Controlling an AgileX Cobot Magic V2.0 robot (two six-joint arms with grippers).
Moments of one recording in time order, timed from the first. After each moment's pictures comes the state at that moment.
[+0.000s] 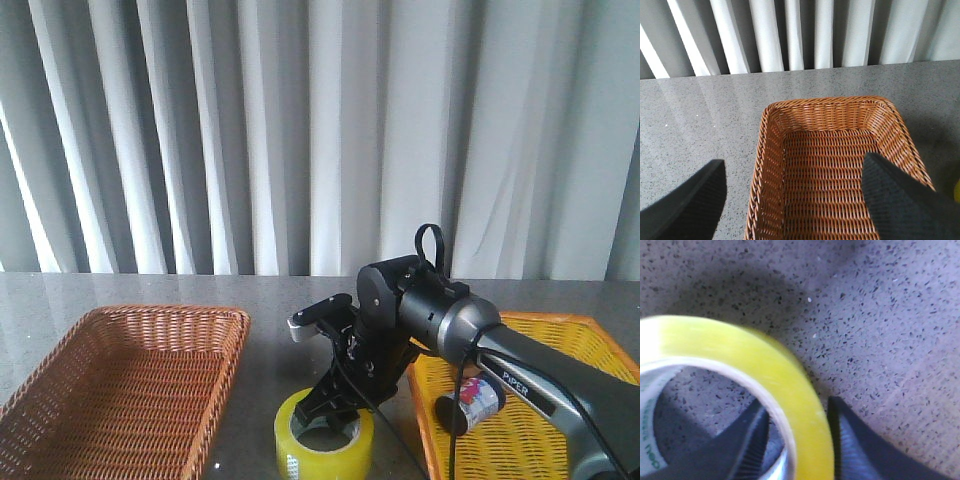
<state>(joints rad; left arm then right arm) -0.03 1.02 -1.00 0.05 0.45 -0.03 0.45 2.26 -2.06 0.03 1.12 -0.16</state>
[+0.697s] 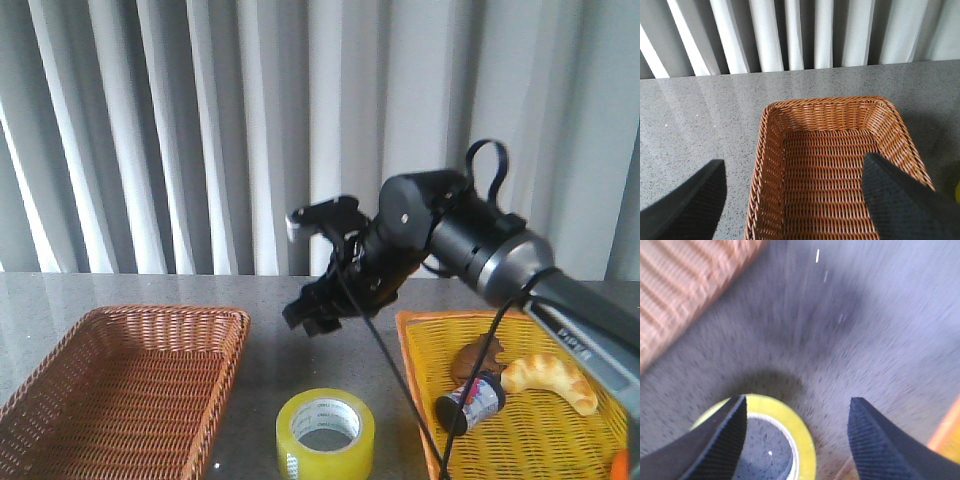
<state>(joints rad) -0.03 1.02 -1.00 0.05 0.45 -0.03 0.45 2.13 -2.26 0.07 1.12 -0.16</state>
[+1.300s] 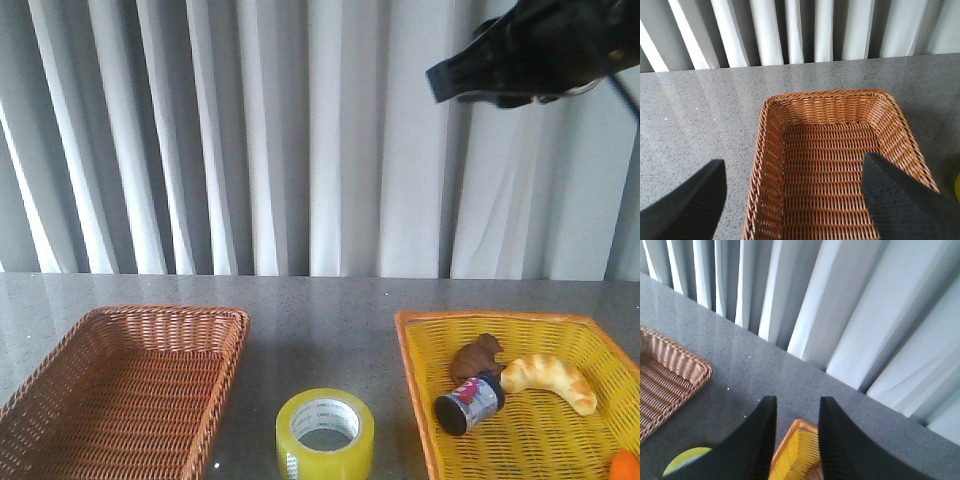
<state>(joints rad) -0.03 1.02 -1.00 0.05 0.47 -0.03 0.45 1.62 -2.31 -0.19 1.17 -0.09</state>
